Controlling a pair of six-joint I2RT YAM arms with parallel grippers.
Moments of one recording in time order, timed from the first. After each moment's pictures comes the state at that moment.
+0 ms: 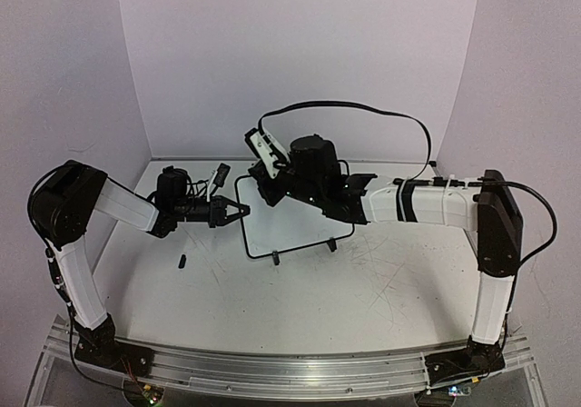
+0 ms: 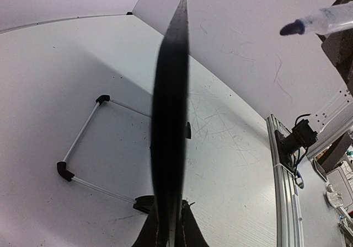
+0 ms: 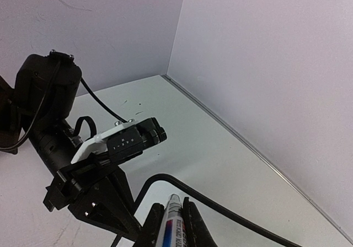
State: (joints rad) left arm -0.41 1.85 0.85 0.68 0.91 -0.28; right arm 0.97 1.96 1.55 0.19 0.13 -0.19
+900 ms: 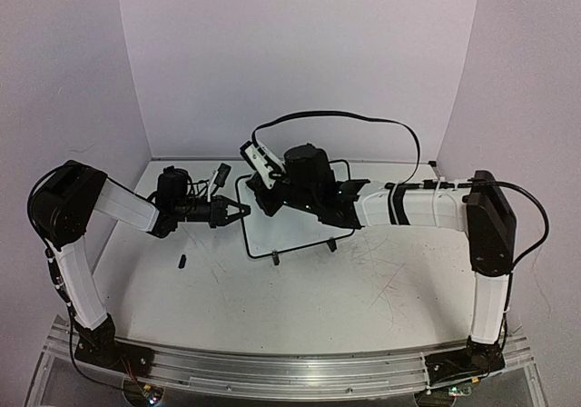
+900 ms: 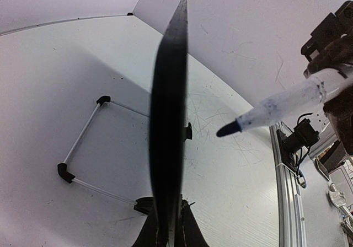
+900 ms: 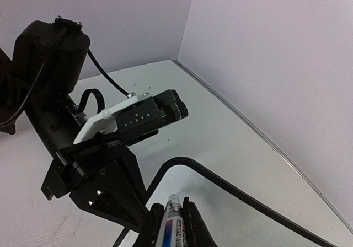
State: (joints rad) left arm -0.41 1.85 0.85 0.68 0.90 -0.27; right arm 0.97 2.00 1.54 0.17 0.10 -0.19
